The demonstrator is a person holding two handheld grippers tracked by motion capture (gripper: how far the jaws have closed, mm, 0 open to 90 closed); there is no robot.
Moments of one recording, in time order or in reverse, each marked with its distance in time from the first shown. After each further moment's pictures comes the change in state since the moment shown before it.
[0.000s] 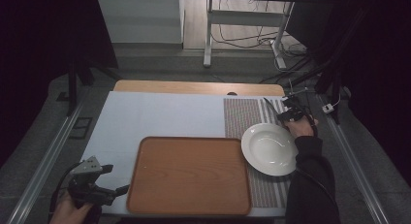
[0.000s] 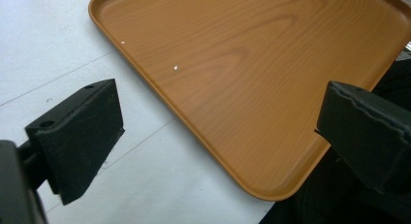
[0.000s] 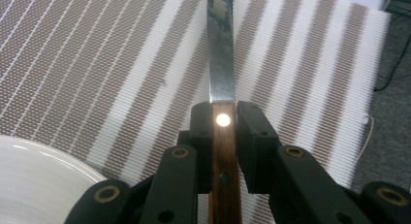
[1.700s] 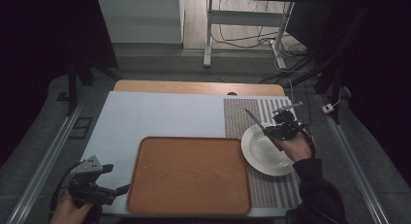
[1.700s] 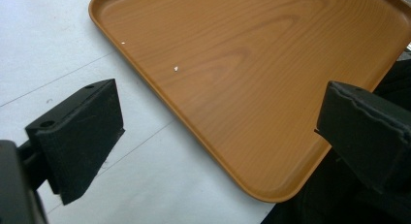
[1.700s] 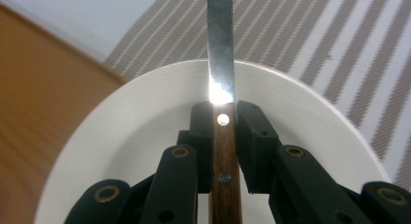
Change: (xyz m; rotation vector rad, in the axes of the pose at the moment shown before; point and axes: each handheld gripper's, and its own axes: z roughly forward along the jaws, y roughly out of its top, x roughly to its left) left arm 0.000 0.001 0.001 -0.001 0.001 -0.003; right arm 0.092 -0.041 -0.064 -0.074 0.186 -0.136
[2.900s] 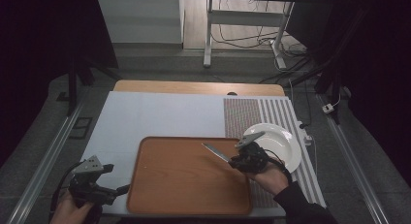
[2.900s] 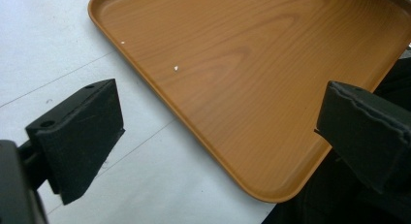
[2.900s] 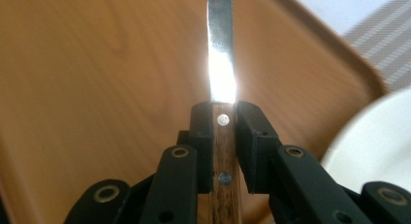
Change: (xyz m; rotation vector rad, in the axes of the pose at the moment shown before) left arm 0.000 0.001 0.001 0.008 0.002 0.005; right arm 0.142 -0.030 0.001 0.036 0.212 -0.312
